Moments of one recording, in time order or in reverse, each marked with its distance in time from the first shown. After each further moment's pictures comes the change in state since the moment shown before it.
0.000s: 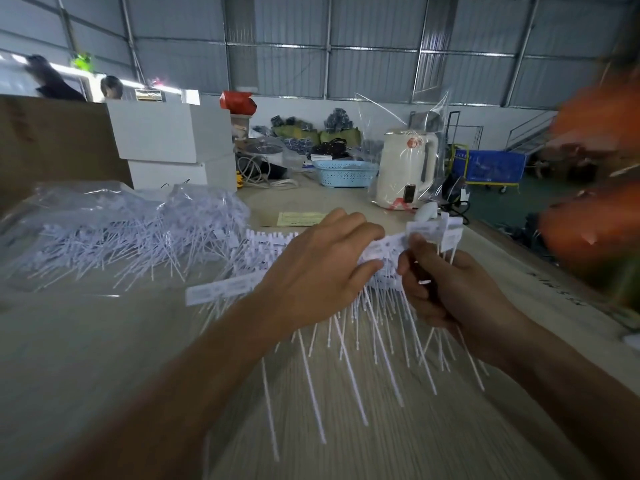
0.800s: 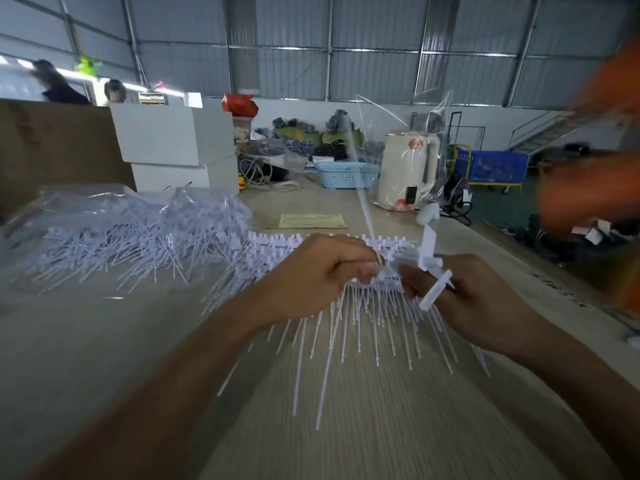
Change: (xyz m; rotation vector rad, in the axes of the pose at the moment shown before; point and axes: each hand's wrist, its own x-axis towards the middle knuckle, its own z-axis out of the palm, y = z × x) left_hand 0.000 -0.017 0.001 -0.457 -0.177 -0.031; right_hand -0.009 -0.009 -0.013 -0.820 -0.025 -0.512
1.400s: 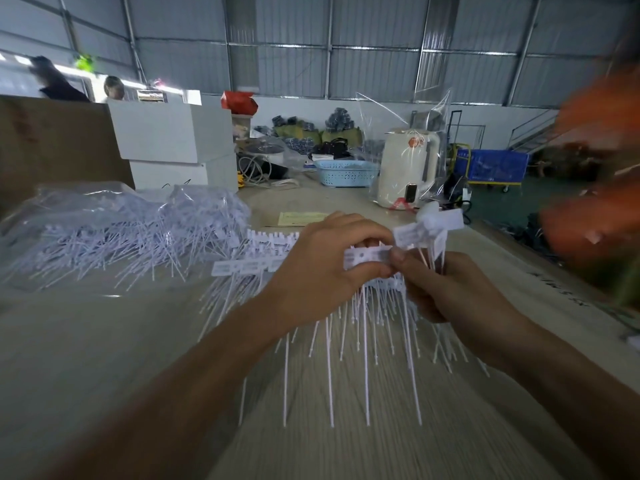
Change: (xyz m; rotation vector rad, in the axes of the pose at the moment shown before) left_hand 0.003 0.019 0.008 0.045 0.275 -0.017; right_hand 0.006 -0.016 0.017 0.614 0.022 0.406
